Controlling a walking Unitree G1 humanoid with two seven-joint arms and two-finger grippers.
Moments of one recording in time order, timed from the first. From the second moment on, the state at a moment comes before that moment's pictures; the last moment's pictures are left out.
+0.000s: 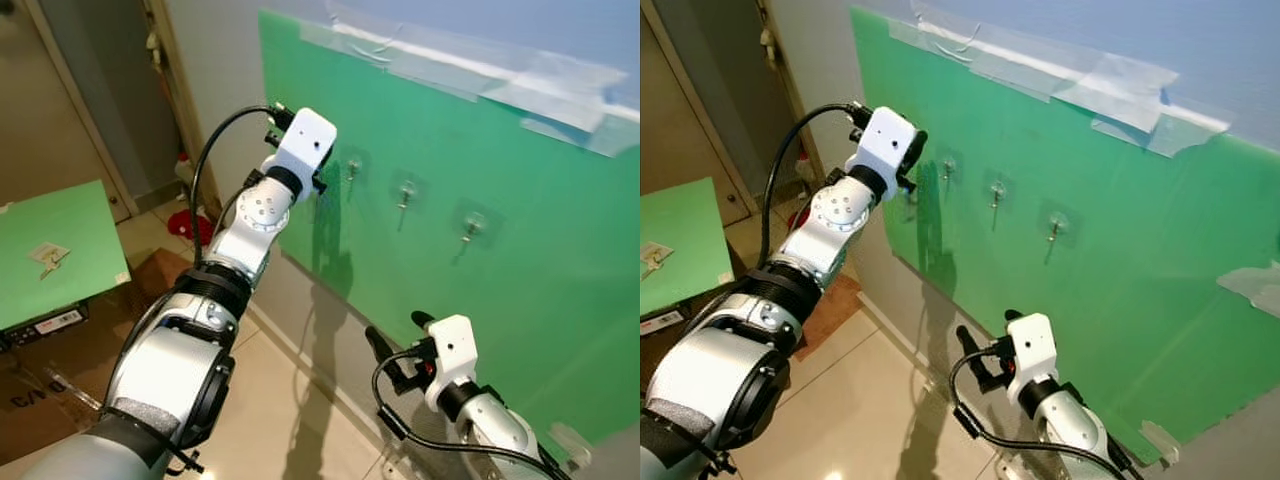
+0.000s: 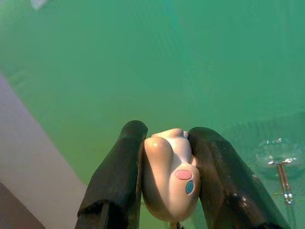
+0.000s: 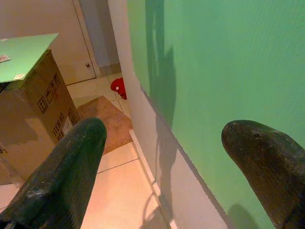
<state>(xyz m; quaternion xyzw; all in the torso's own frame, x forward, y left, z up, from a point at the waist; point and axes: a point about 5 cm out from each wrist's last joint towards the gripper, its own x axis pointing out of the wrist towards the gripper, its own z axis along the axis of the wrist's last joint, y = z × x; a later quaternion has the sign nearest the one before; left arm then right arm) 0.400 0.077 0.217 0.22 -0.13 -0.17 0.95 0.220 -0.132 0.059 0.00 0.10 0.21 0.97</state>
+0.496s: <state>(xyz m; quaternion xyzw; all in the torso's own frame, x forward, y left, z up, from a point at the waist) 0.389 0.053 0.211 0.28 -0.19 -0.21 0.92 0.216 -0.134 0.060 0.00 0.09 0.21 0.97</state>
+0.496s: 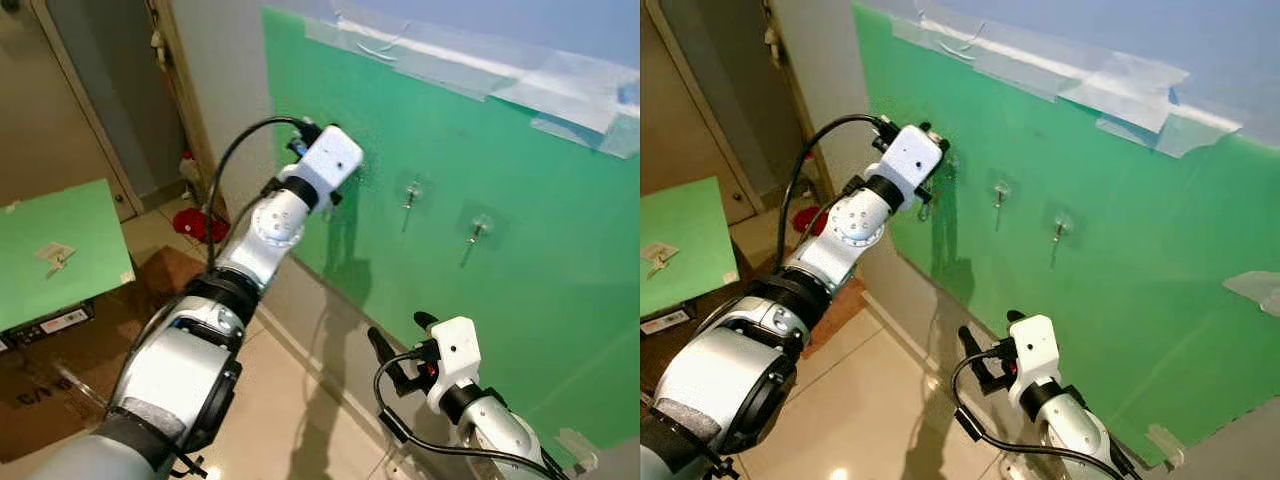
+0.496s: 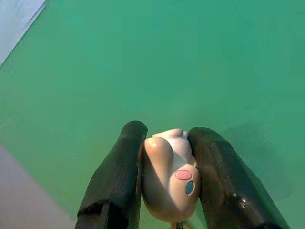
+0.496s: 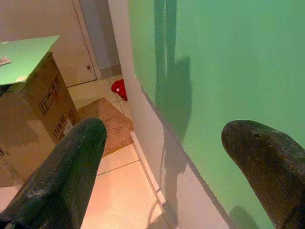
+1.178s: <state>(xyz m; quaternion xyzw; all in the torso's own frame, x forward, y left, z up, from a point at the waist) 0.369 0.037 0.186 0.45 -0.30 -0.24 0.80 0.211 -0.137 0.058 -0.01 0.10 0.20 0.98</state>
